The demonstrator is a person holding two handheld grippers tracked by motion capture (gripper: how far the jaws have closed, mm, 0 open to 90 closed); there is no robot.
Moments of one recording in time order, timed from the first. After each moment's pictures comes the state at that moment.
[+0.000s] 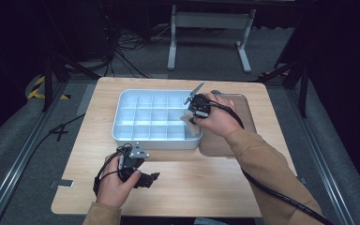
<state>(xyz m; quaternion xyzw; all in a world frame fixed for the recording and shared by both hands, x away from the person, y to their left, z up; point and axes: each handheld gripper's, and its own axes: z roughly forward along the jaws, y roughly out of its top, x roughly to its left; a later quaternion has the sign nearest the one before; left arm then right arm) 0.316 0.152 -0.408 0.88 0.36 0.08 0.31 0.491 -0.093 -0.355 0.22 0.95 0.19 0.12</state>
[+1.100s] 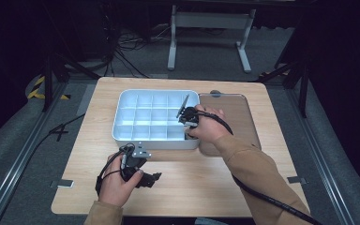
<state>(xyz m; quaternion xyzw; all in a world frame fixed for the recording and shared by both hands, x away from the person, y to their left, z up) 0.318 0.148 -0.409 0.88 0.35 0.07 0.31 0.491 -0.067 -0.405 0.24 0.97 0.08 0.07</state>
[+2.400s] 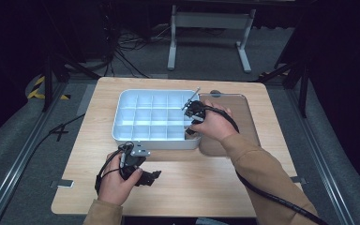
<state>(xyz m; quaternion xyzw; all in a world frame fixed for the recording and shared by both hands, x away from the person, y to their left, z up) 0.320 0.150 -0.405 0.88 0.35 0.08 0.32 0.490 -0.087 -0.379 0.26 0.95 0.18 0.07</state>
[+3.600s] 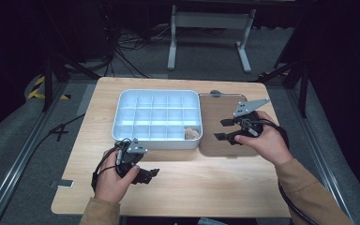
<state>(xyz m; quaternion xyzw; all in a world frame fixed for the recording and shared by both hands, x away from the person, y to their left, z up) 0.323 0.154 -0.392 0.88 0.35 0.08 0.32 0.413 -0.214 -0.337 0.22 0.89 0.39 0.10</state>
